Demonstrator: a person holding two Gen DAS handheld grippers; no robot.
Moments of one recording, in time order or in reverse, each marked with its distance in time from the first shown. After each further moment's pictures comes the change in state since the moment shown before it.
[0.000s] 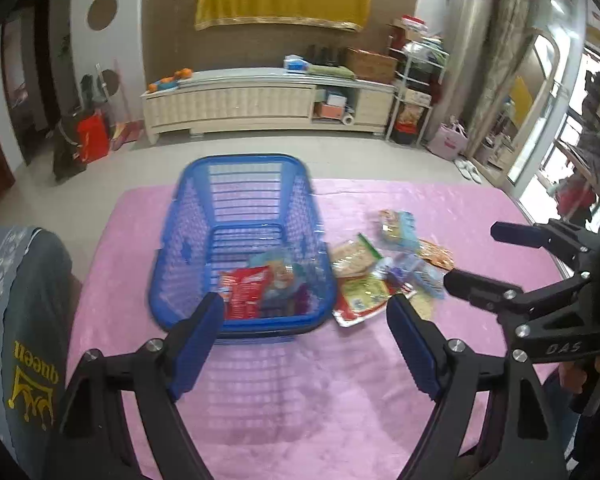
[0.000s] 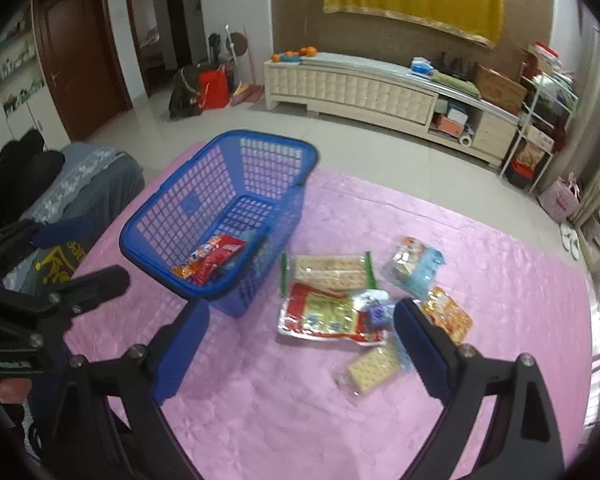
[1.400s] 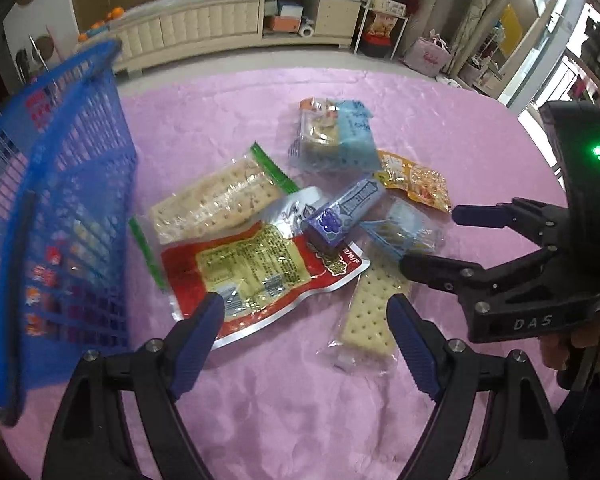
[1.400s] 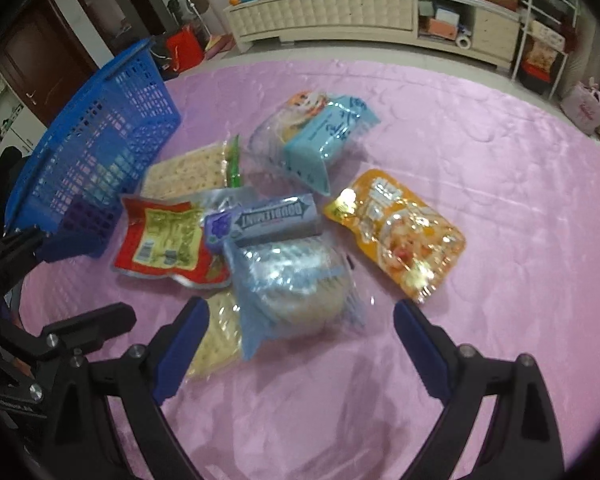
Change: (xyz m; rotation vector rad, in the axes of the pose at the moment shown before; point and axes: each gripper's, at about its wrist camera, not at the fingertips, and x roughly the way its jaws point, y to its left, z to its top) left arm 0.214 -0.108 -0.014 0.058 0.298 -0.083; right arm 0.153 -0.171 -0.080 0.148 0.226 0.146
